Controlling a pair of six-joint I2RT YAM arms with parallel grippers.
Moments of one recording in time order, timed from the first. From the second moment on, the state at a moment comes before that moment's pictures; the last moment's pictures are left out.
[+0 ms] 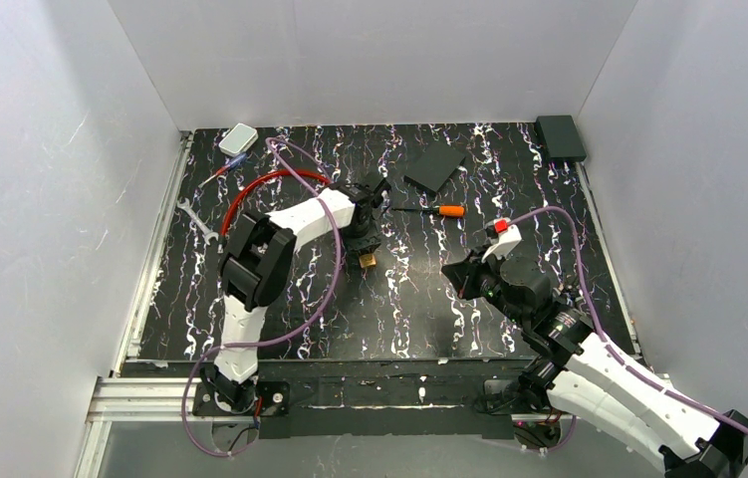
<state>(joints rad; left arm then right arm) -0.66 2.10 1.58 -0.83 -0.19 -0.94 0.78 0.62 0.49 -0.18 0.15 0.49</state>
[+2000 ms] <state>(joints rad) -0.44 1.91 1.39 -0.59 0.40 -0.86 0.78 1.38 0.56 0.34 -0.15 0.77</state>
